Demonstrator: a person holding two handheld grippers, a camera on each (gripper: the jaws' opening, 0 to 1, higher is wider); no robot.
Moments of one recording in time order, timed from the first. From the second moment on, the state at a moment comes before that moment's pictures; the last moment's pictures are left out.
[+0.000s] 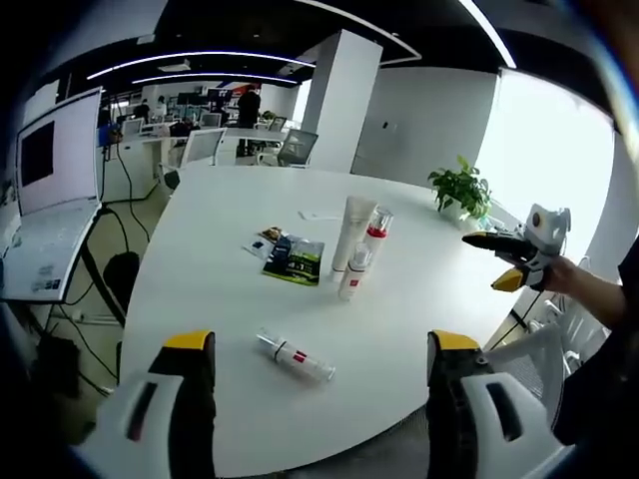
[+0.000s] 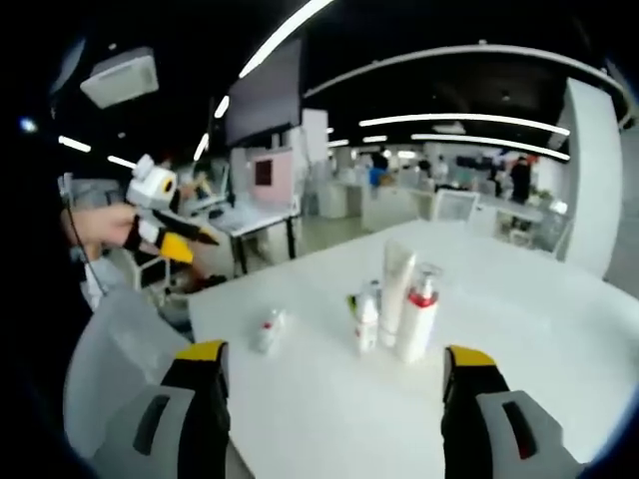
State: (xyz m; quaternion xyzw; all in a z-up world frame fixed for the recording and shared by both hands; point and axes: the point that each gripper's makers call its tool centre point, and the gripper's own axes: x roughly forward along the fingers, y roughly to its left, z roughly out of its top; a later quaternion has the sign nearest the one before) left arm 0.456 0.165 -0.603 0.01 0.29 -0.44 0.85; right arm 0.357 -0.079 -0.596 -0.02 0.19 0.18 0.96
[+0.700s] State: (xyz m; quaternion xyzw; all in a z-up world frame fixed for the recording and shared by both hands) left arm 0.455 0.180 -0.602 0.03 0.30 -0.44 0.85; right arm 0.323 -0.103 -0.596 0.01 0.22 0.13 0.97
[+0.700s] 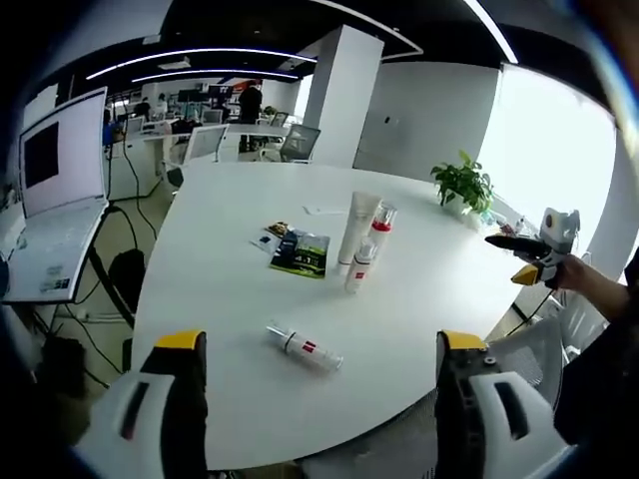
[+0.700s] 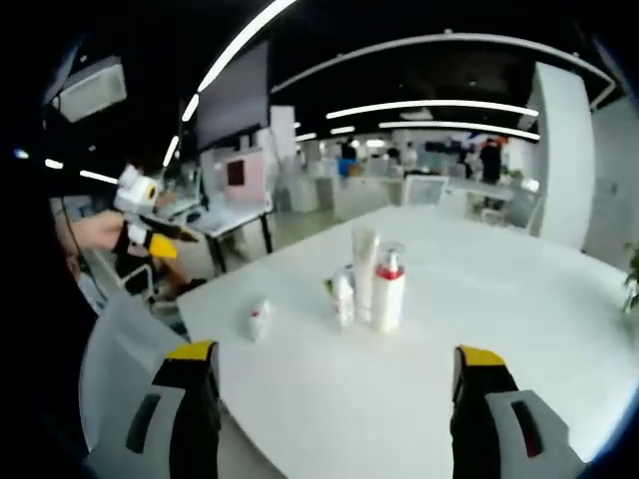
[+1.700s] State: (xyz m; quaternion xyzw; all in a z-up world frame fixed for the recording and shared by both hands) left arm 0.454 0.166 -0.623 0.07 0.33 -0.47 0.81; right arm 0.322 -0.109 -0.609 0.03 0.24 0.11 0.96
